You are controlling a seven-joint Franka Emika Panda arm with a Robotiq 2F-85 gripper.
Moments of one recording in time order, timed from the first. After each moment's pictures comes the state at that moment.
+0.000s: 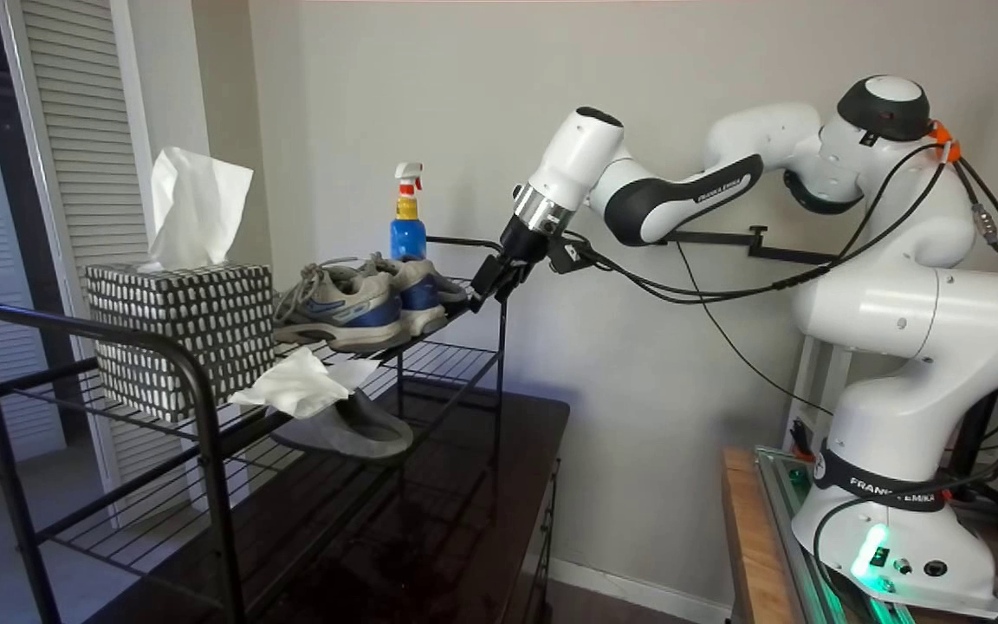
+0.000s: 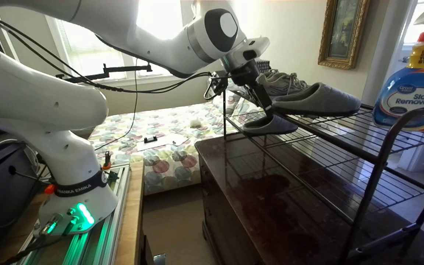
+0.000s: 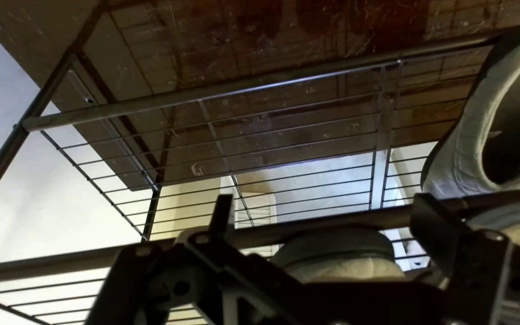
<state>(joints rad) -1.75 0.92 1.82 -2.38 -1.40 2.24 1.00</state>
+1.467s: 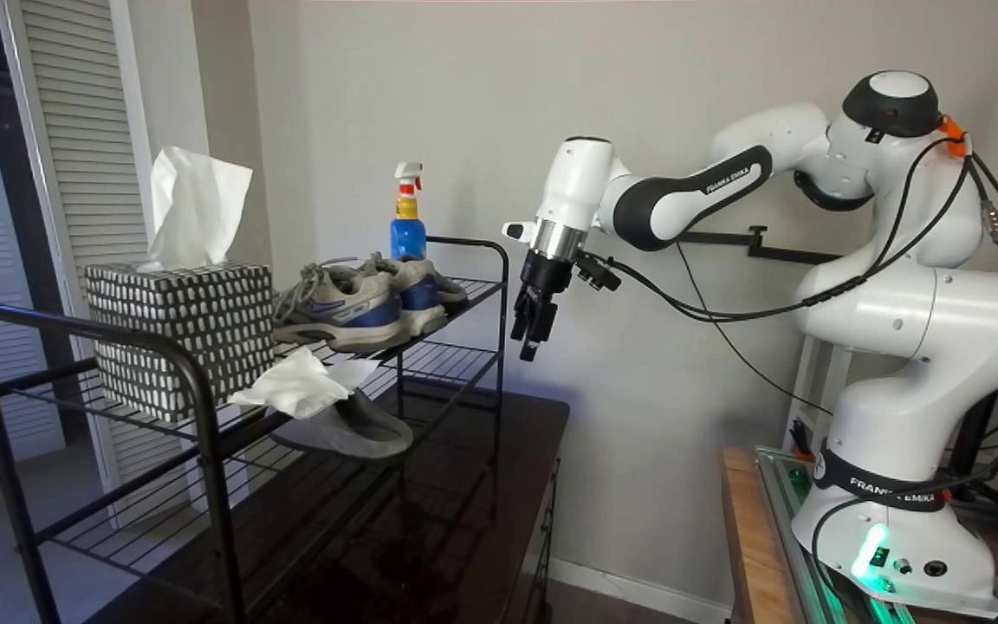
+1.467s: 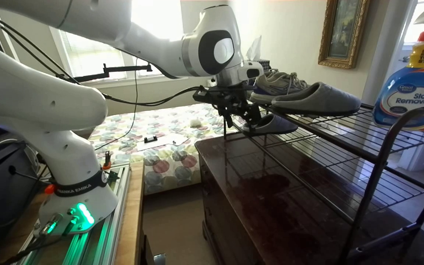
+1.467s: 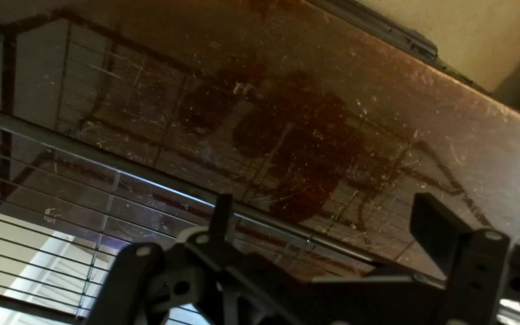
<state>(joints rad) -1.80 0.89 1.78 -2.45 -1.08 2.21 0.16</state>
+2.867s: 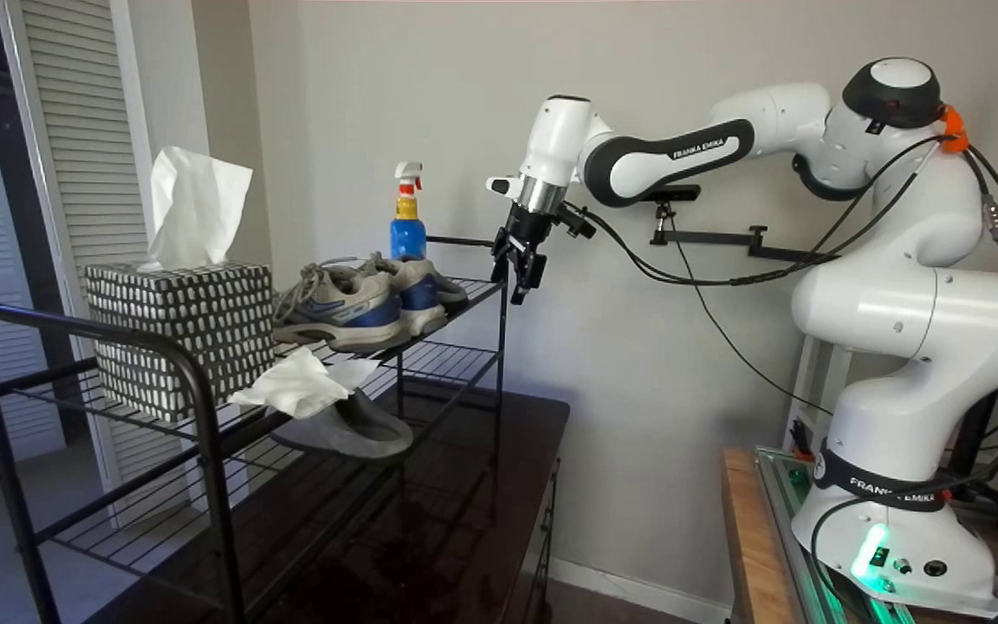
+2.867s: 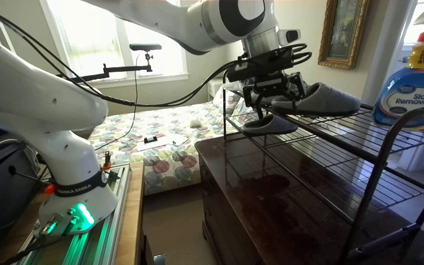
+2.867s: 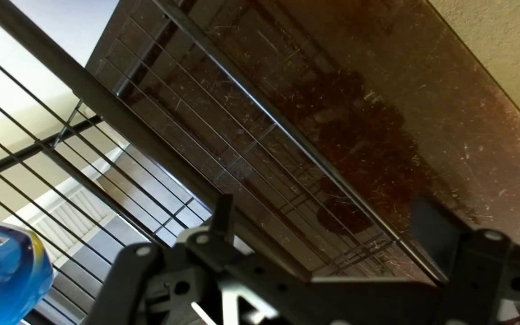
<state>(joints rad) -1.78 0.82 1.79 -2.20 -1.07 2.10 -0.33</state>
